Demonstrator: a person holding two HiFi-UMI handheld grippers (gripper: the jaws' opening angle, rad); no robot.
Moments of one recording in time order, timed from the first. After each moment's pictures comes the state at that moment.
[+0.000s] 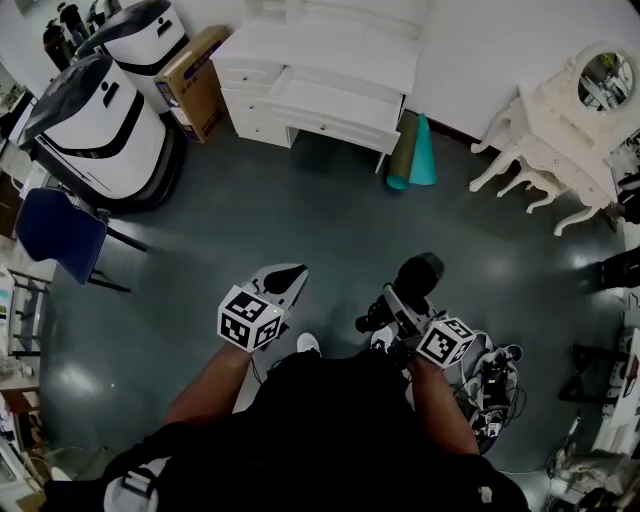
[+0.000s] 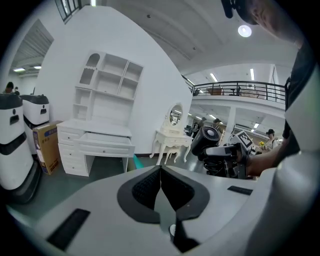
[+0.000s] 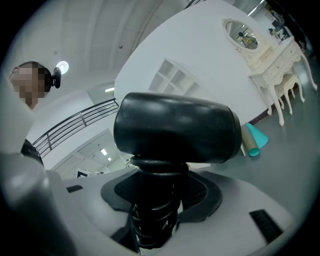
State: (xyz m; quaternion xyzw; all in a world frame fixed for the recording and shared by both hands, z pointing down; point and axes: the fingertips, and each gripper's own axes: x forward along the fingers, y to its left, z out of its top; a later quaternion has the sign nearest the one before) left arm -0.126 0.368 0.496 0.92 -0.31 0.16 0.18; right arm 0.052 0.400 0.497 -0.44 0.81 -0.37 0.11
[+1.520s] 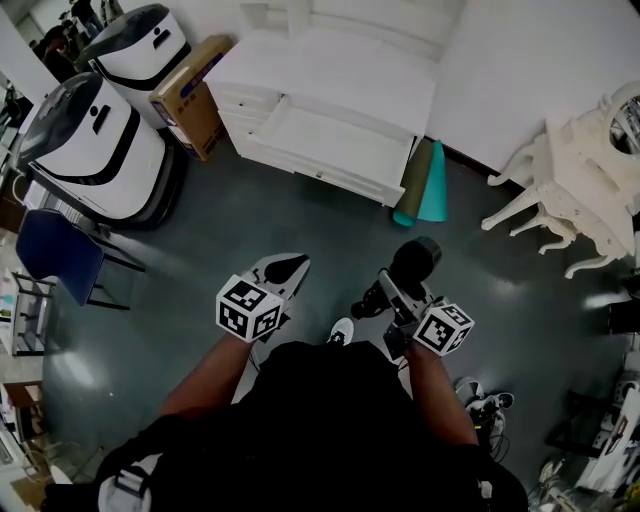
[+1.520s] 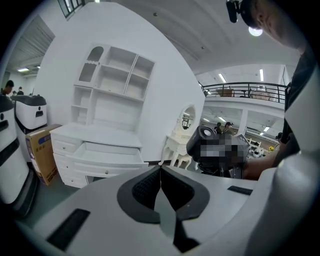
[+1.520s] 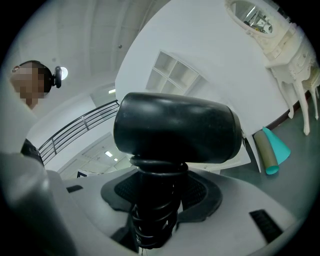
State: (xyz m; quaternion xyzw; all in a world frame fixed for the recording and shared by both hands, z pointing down) left arm -0.059 0.119 0.482 0.91 -0.34 0.16 0.19; right arm 0.104 0.127 0.486 -0.40 0.83 -0.37 0.12
